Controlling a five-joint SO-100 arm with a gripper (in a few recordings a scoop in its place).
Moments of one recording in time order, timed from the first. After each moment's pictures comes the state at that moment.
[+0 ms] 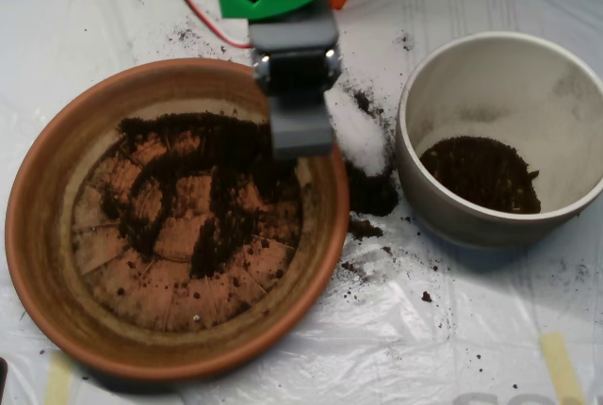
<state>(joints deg) 3.9 94.1 76.8 86.8 -9.3</state>
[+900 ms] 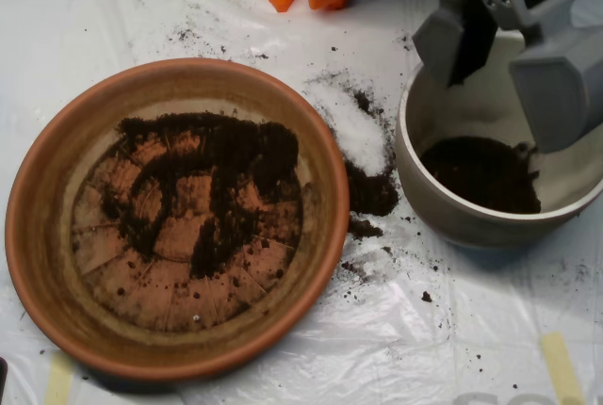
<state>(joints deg) -23.0 81.6 47.2 99.8 -9.7</state>
